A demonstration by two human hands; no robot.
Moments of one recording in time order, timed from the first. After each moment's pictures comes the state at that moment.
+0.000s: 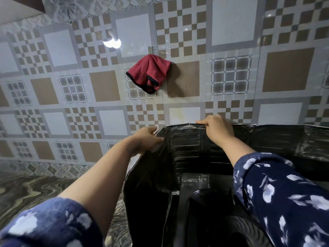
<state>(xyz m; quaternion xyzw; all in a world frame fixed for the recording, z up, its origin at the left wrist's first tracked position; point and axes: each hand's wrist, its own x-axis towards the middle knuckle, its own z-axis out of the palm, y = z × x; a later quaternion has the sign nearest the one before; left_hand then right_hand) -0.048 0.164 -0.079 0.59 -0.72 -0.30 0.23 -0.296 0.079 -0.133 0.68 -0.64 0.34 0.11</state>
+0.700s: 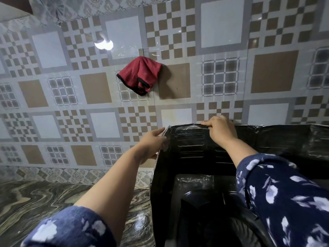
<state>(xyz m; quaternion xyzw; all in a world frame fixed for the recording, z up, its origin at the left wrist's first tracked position) -0.086 0.156 -0.099 0.54 -0.67 -0.38 0.34 -0.329 0.091 -0.134 0.65 -0.67 0.34 0.11</state>
